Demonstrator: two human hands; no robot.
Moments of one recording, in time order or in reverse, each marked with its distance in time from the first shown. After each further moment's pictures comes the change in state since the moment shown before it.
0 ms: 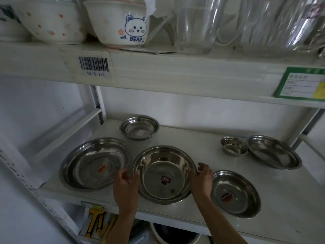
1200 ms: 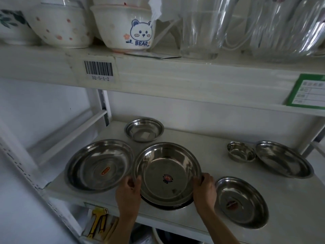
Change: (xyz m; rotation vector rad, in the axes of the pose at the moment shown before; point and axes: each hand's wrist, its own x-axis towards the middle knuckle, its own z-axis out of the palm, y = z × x) left_hand 0.010 -0.018 0.000 0.189 -0.044 0.081; right_hand -0.011 0.001 -0.002 -0.189 -0.014 -0.051
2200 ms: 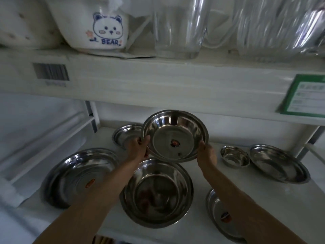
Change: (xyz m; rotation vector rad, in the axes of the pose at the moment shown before) left_hand 0.124 0.113 0.081 -0.305 -0.375 -0.036; right_hand 0.136 -0.058 -0.024 0.197 -0.028 0.025
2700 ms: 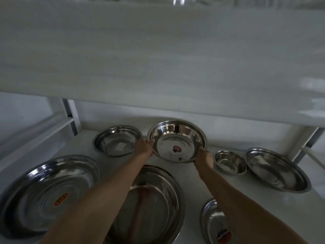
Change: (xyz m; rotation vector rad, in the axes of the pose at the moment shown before) left_hand 0.097 -0.044 0.093 0.466 -0.017 -0.107; right_hand 0.092 0.057 0.029 0.015 0.035 0.222
